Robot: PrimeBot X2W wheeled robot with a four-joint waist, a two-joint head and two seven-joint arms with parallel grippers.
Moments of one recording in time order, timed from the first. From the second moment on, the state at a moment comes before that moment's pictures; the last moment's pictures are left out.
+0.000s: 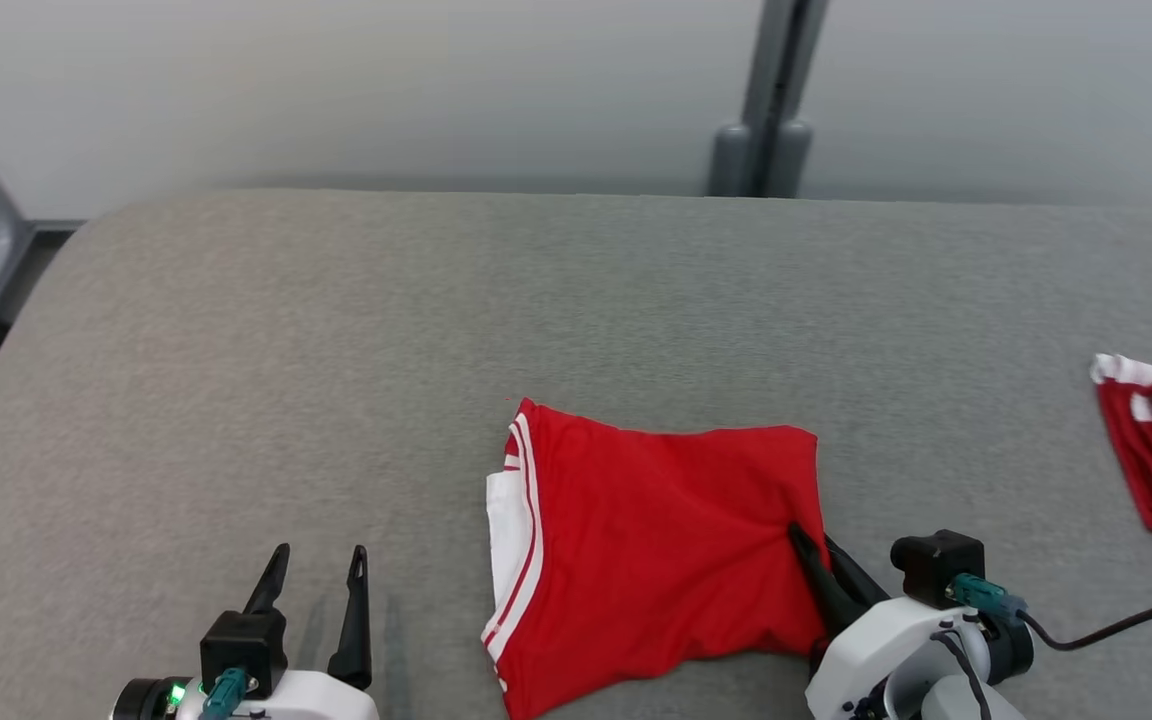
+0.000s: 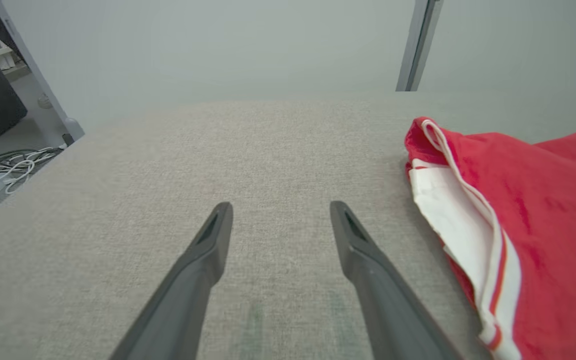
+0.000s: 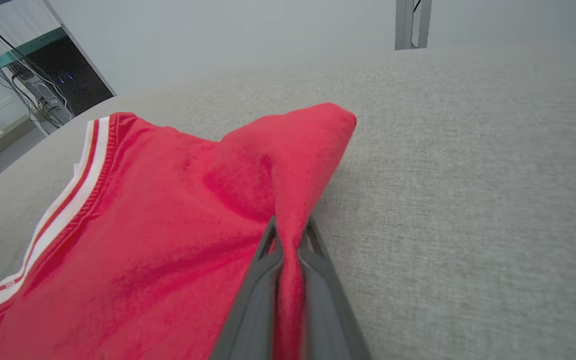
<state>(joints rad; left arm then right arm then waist) -0.05 0.05 -0.11 0.43 -0.11 0.06 -0.26 -0.31 -0.05 0.38 0.75 0.40 0.13 -0.26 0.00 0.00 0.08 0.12</state>
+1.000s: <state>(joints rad) -0.17 0.05 -0.19 0.45 -0.08 0.03 -0.26 -0.43 -0.05 0.33 0.66 0.31 0.13 -0.26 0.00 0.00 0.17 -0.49</state>
